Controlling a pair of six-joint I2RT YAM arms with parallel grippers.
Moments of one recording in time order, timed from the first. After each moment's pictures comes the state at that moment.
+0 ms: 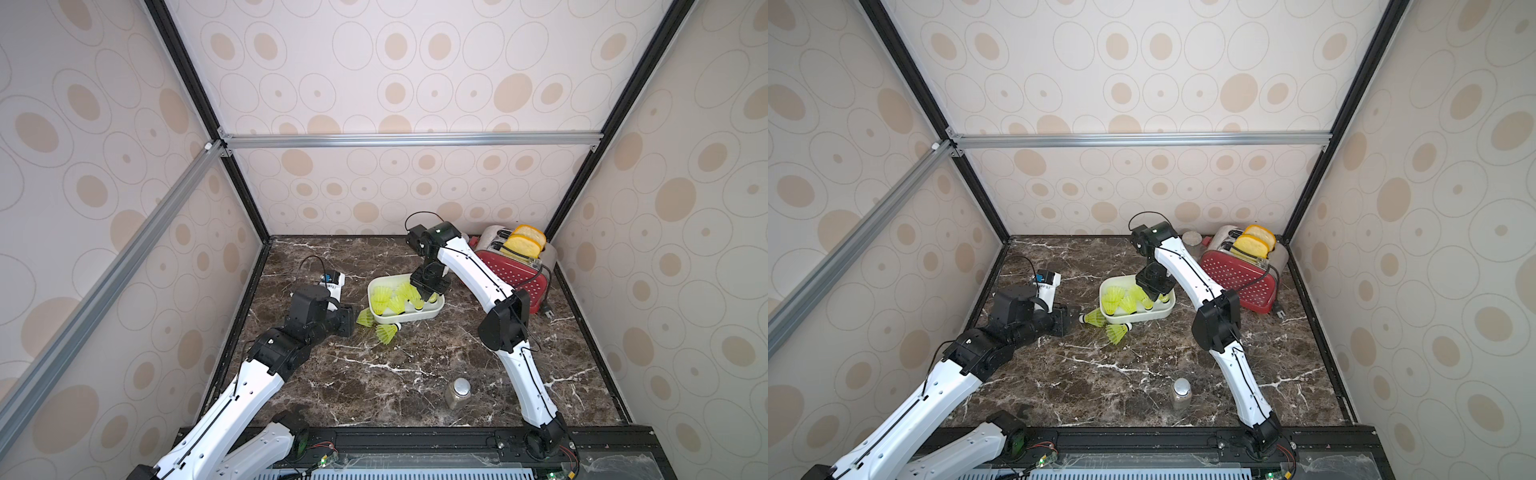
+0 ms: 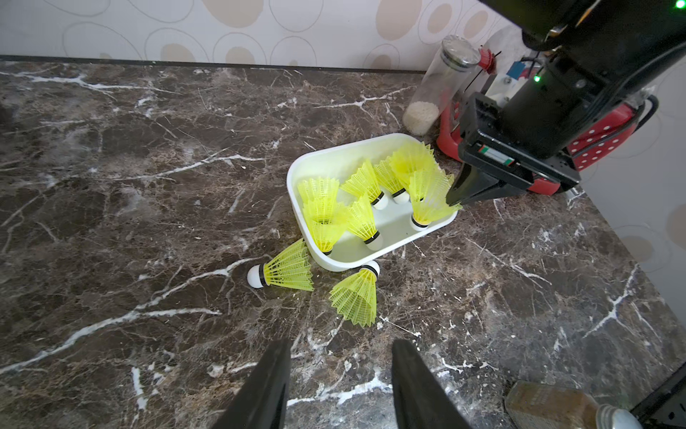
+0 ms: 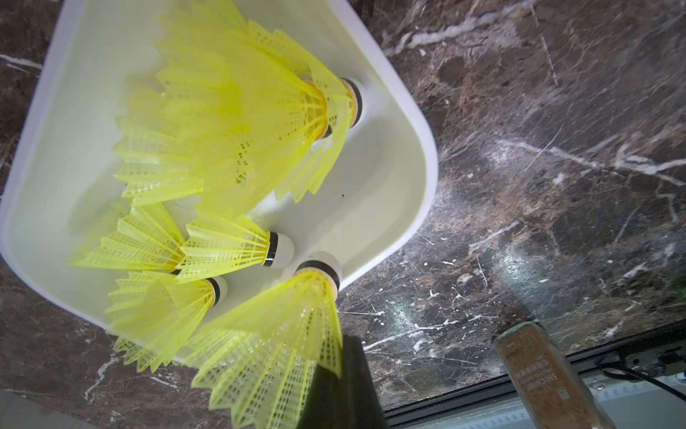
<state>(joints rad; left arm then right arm) -0.47 0.90 0.90 -0.61 -0.02 -0.28 0.68 2.41 2.54 -1.69 -0.11 1.20</state>
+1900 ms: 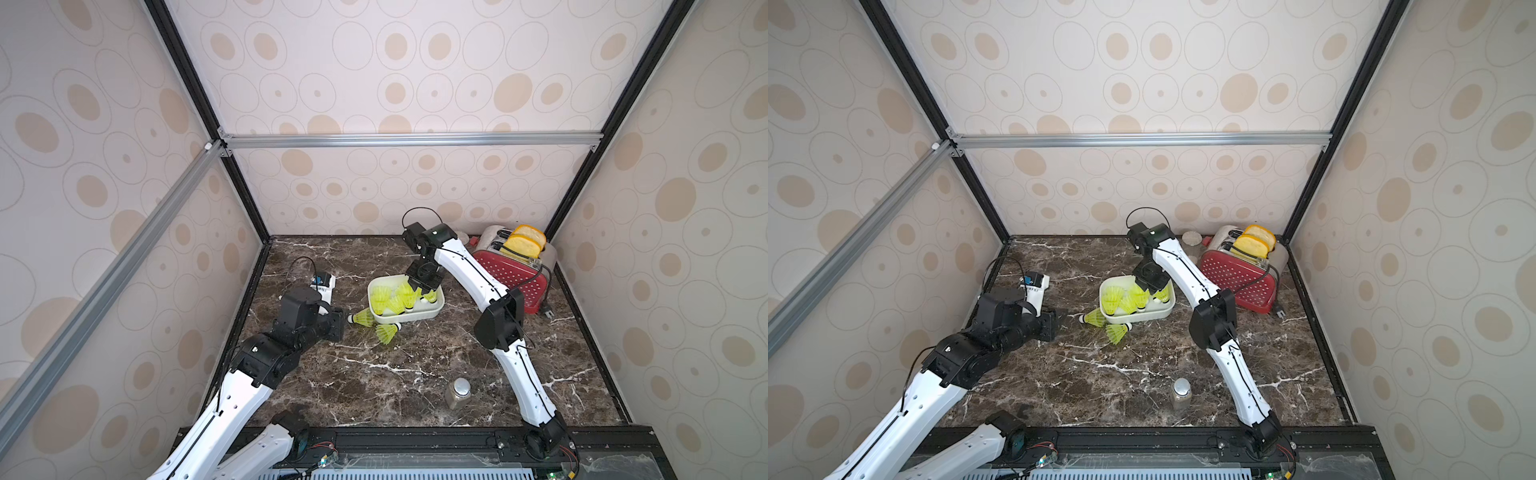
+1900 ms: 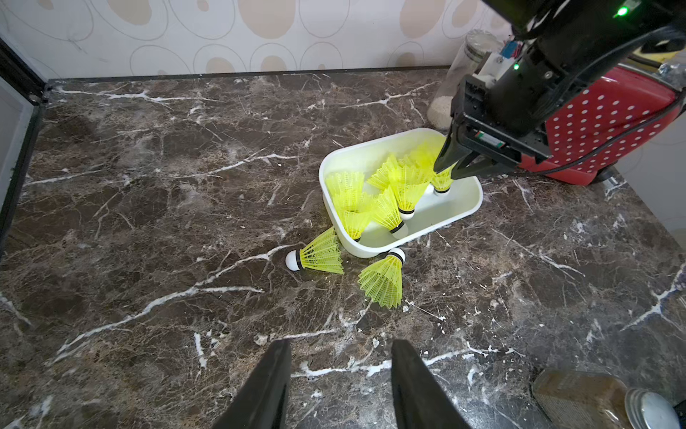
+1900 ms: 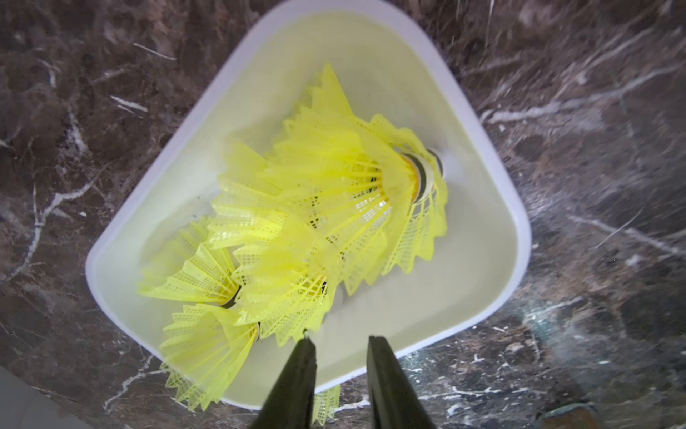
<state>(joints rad) -0.47 0.83 0.97 -0.77 -0.09 -0.24 0.68 2.44 2.57 -1.54 -0.04 1.11</state>
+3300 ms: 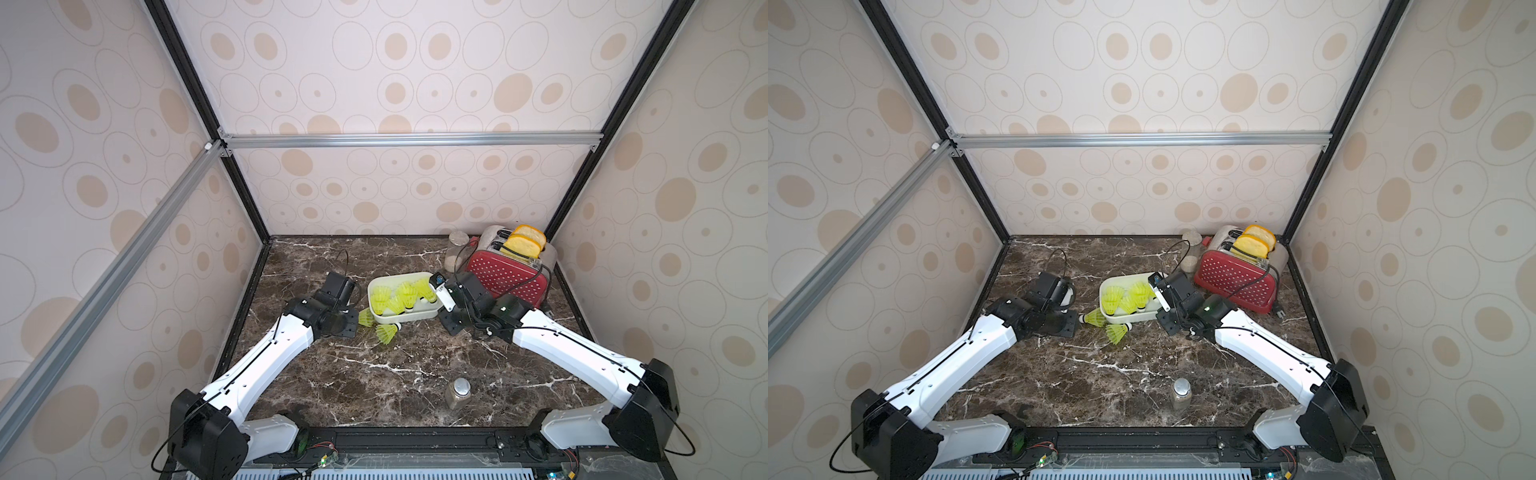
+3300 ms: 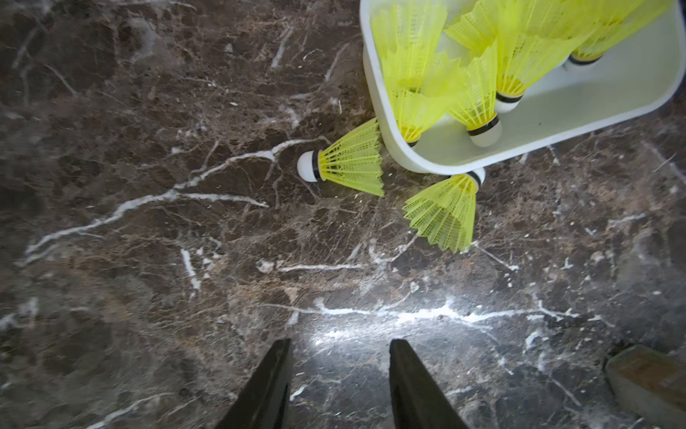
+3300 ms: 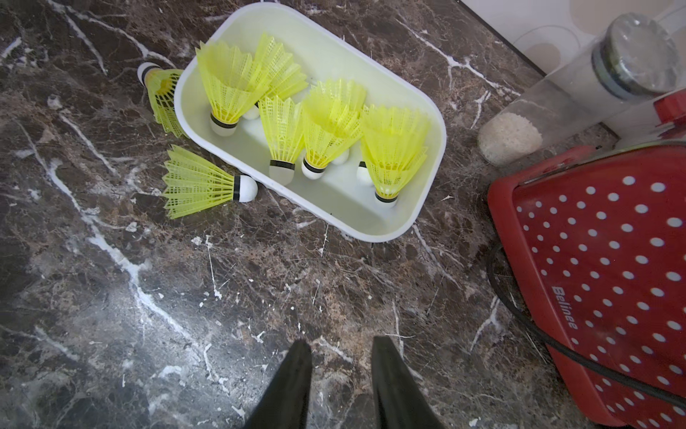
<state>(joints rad) -0.47 1.24 1.04 -0.91 -0.08 -0.36 0.84 1.36 1.14 -0.68 0.19 -0.03</state>
